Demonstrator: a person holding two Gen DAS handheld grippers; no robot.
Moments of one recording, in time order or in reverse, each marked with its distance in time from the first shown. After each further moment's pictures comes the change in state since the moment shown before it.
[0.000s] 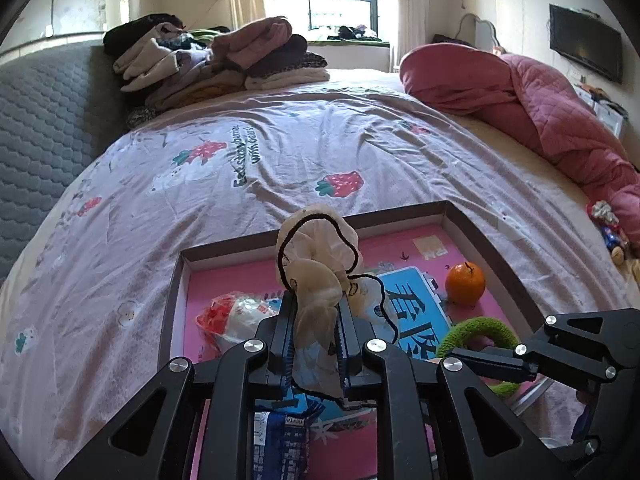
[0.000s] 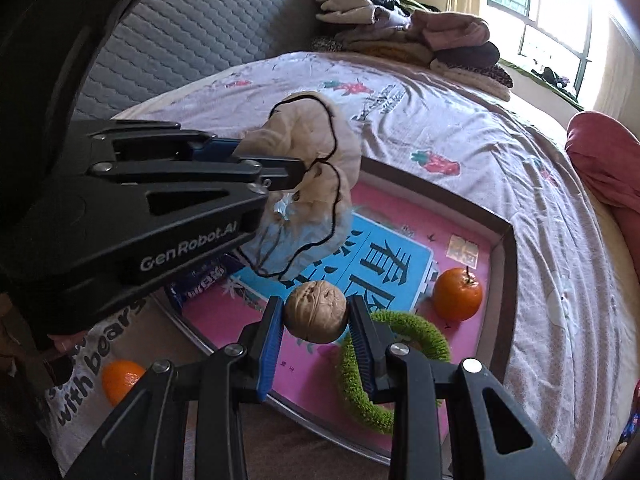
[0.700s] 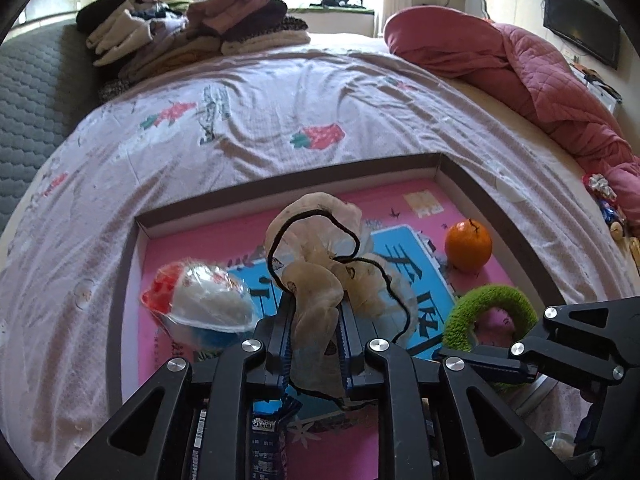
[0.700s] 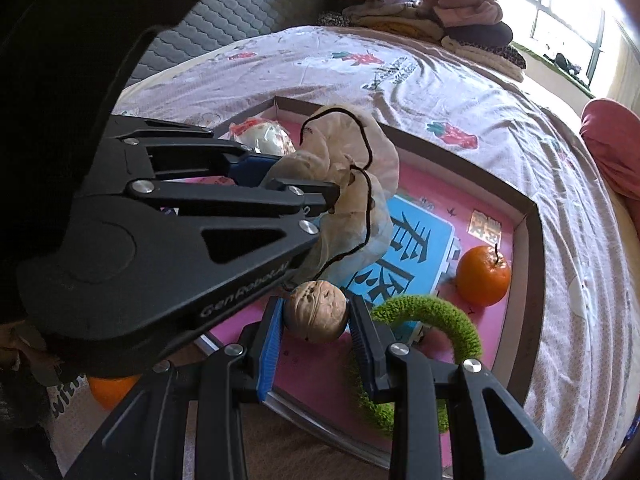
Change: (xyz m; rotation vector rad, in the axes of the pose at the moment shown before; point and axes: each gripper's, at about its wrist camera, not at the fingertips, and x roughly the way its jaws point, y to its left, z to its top) left arm 0.041 -0.005 -0.013 0.007 0.135 -0.075; right arm 0.019 0.002 -0.006 0.000 0.094 0.034
